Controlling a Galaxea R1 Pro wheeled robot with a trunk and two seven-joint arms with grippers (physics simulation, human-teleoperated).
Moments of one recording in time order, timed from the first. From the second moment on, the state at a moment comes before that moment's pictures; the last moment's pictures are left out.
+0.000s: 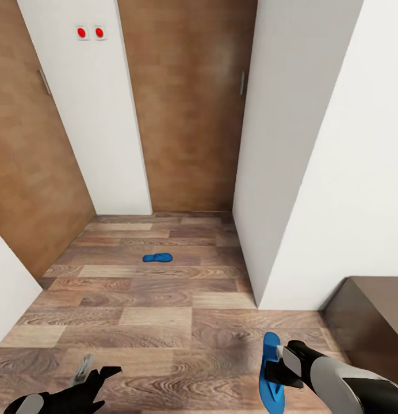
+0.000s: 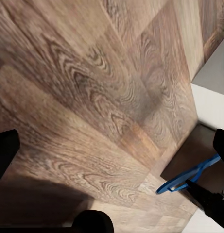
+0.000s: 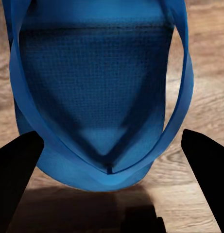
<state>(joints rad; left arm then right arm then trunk) -0.22 0.23 0.20 -0.81 1.00 0.88 -0.18 -0.79 -0.06 -0.03 0.04 -0.13 0.49 0.00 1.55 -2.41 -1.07</state>
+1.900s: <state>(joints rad) -0.22 0.23 0.20 -0.81 1.00 0.88 -0.18 -0.79 -0.06 -0.03 0.04 -0.13 0.49 0.00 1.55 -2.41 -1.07</state>
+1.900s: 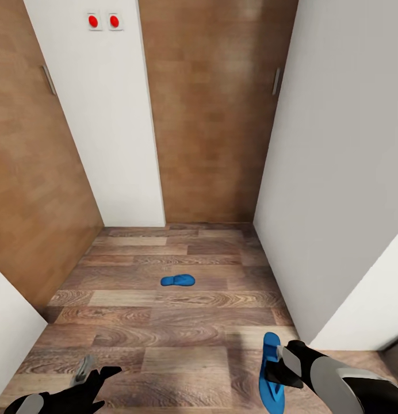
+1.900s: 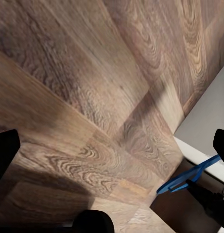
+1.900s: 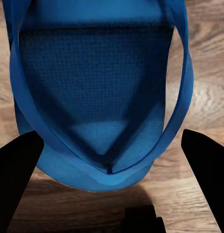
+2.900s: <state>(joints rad) -0.22 0.23 0.20 -0.81 1.00 0.88 -0.18 -0.79 -0.06 -0.03 0.04 -0.13 0.49 0.00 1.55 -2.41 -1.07</state>
